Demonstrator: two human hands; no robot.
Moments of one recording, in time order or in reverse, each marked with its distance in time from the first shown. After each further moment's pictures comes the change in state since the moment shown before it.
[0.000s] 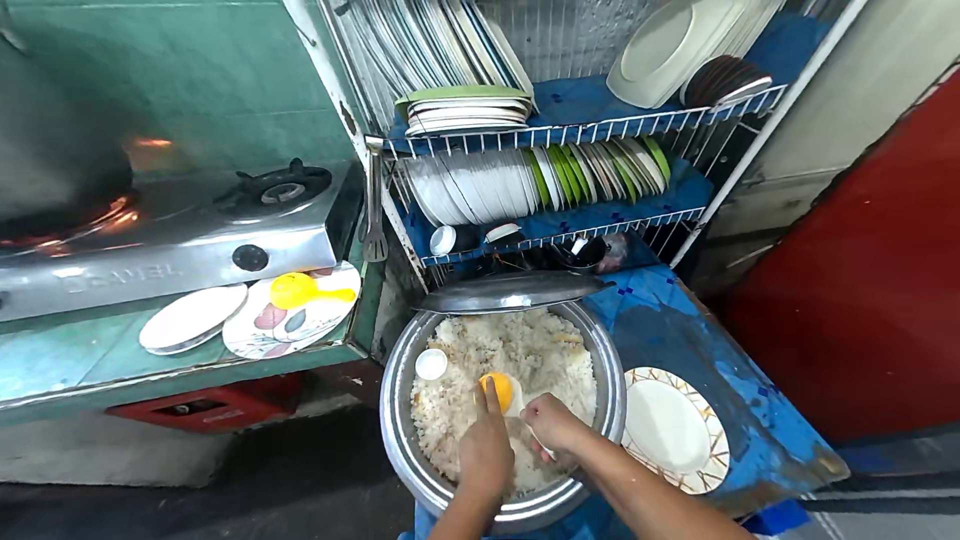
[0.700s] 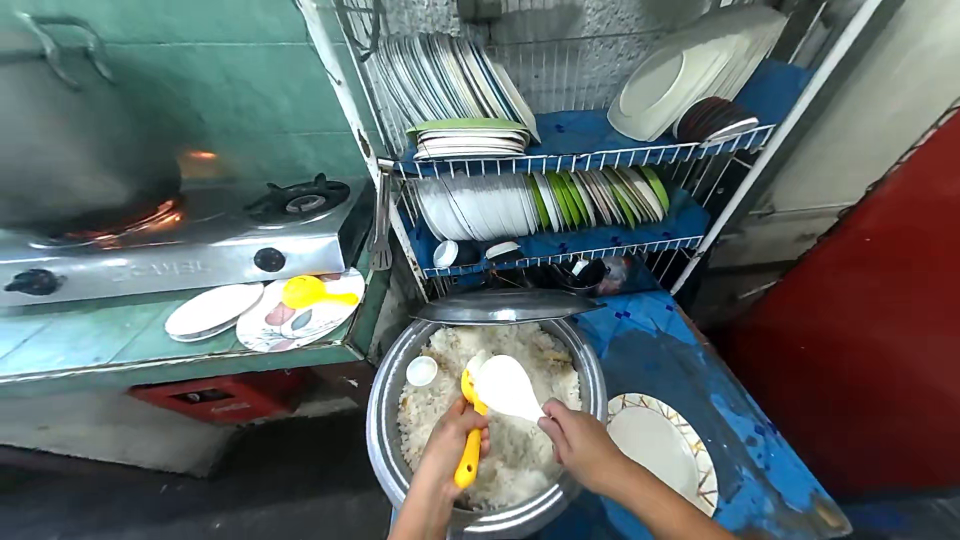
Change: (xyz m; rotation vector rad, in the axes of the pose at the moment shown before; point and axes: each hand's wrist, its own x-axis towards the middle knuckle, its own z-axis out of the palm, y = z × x) left_hand -0.038 0.002 -0.038 -1.748 -0.057 -0.025; right_hand -0.065 0.045 -0.054 -0.308 0.203 -0.476
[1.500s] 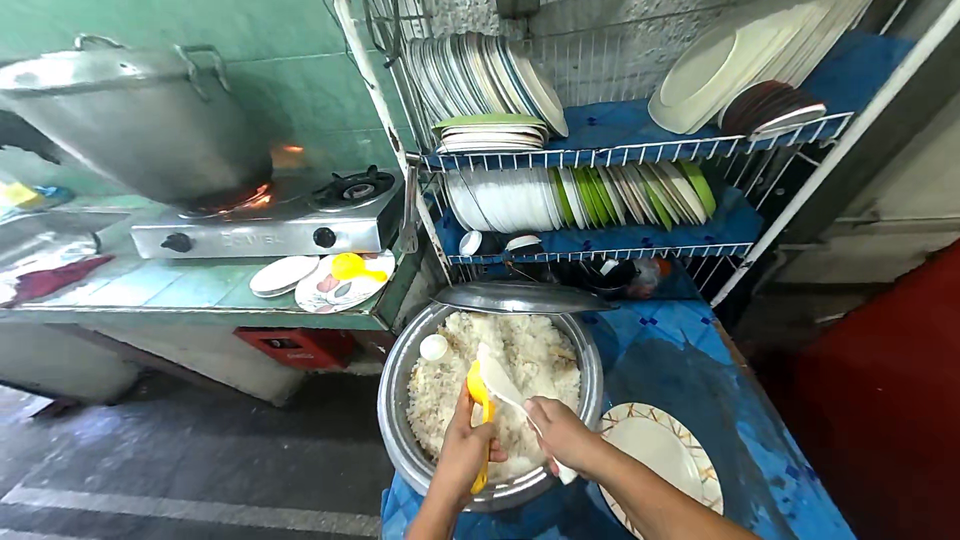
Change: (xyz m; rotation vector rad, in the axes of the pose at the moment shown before) left_hand -0.028 -0.051 0.044 0.241 0.187 0.213; right_hand 0.011 0.016 -0.014 0.357 -0.268 0.038
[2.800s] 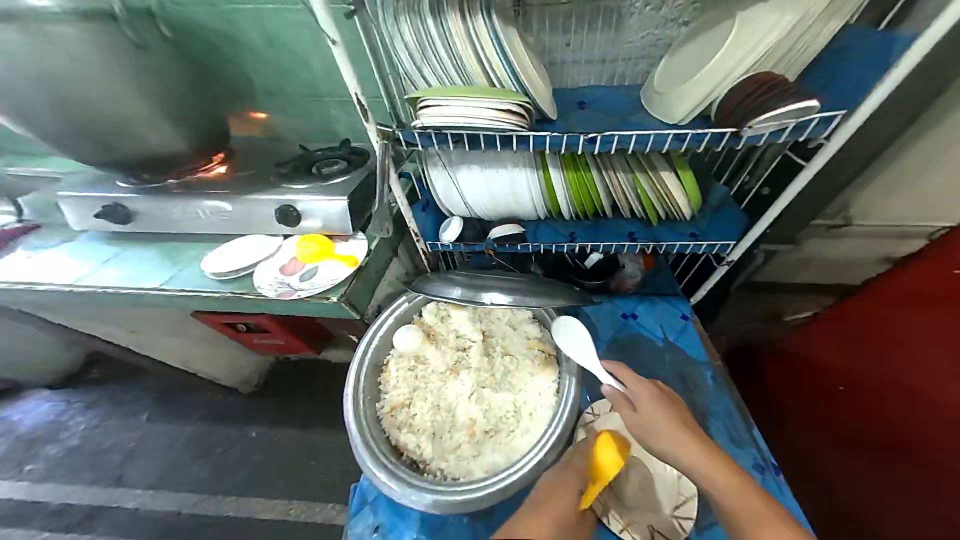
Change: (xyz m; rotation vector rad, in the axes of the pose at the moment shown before) left_hand -0.029 -0.044 0.107 0.819 -0.728 0.197; right_hand -0.072 0.015 -0.103 -0.500 0.349 0.140
